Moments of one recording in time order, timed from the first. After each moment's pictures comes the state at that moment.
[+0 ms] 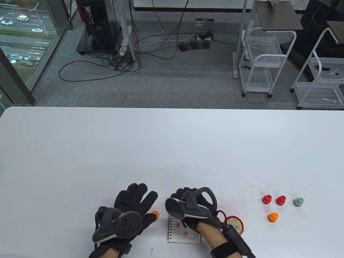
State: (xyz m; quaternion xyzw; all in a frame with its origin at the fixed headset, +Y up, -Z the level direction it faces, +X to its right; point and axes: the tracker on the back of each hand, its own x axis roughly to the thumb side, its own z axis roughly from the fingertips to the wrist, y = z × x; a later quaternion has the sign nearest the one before) left_hand -0.167 -0.673 -0.211 0.03 -0.26 0.10 0.96; right_hand 0.018 -0.721 -0.272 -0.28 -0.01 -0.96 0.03
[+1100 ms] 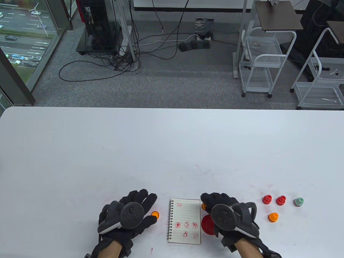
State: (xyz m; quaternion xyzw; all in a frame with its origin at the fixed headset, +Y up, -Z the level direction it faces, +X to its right) left_hand -0.166 -0.718 -0.234 -0.09 -0.23 0.12 0.96; right_hand 0.142 -0.684 -0.217 -0.17 0.09 -0.97 -0.14
